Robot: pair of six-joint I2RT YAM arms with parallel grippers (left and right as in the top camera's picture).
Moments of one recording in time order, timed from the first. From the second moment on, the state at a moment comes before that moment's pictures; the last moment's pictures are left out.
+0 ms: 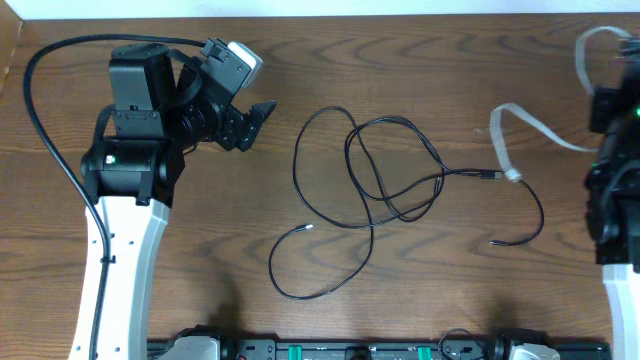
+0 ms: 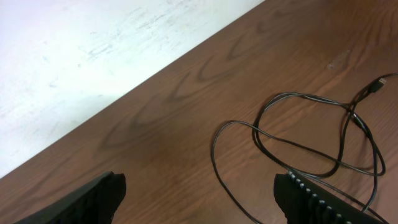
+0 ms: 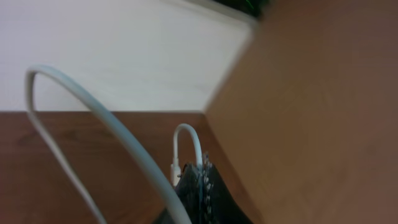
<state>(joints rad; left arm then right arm) -0.05 1.32 1.41 -0.73 0.47 0.49 -0.08 1.09 1.25 -0.38 0.49 -0.29</state>
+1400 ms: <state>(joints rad) -0.05 1.32 1.41 -0.80 0.47 0.49 -1.05 1.78 1.25 -0.20 0.18 0.20</state>
